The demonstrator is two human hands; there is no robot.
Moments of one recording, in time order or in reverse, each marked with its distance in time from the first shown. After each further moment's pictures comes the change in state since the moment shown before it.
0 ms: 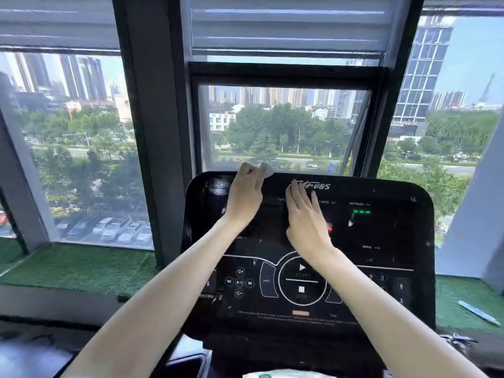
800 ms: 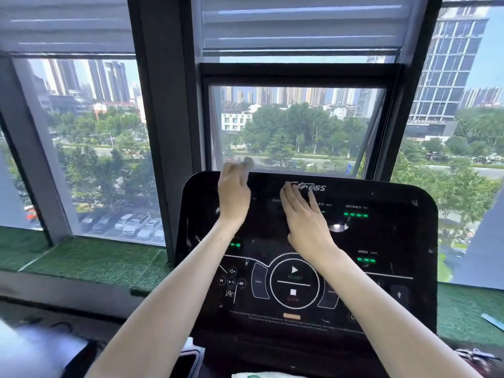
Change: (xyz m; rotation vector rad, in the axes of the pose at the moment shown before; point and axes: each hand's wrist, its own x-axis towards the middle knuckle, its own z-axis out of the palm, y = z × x) left_hand 0.002 0.006 0.011 -0.069 0.264 -0.189; right_hand -0.002 0.026 -0.001 -0.067 -0.075 -0.160
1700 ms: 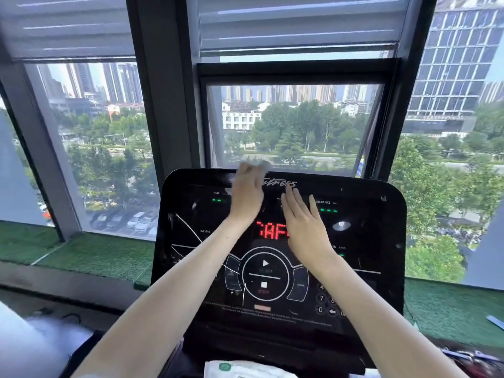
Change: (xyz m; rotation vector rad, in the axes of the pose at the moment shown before) left_hand -0.031 0.062 0.046 0.054 -0.191 0.040; right_hand -0.040 0.051 0.000 -0.027 -0.039 0.017
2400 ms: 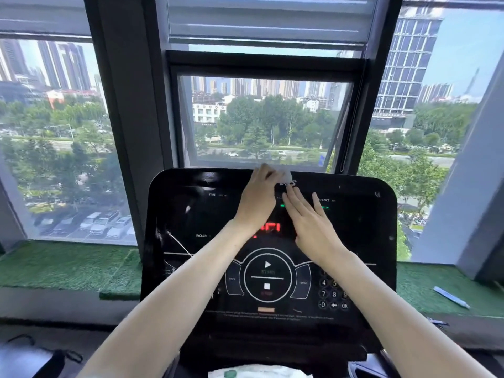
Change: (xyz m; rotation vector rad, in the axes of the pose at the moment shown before) left_hand 0.004 -0.021 0.019 0.086 -0.133 0.353; right_hand 0.000 0.000 -0.010 0.058 -0.010 0.004
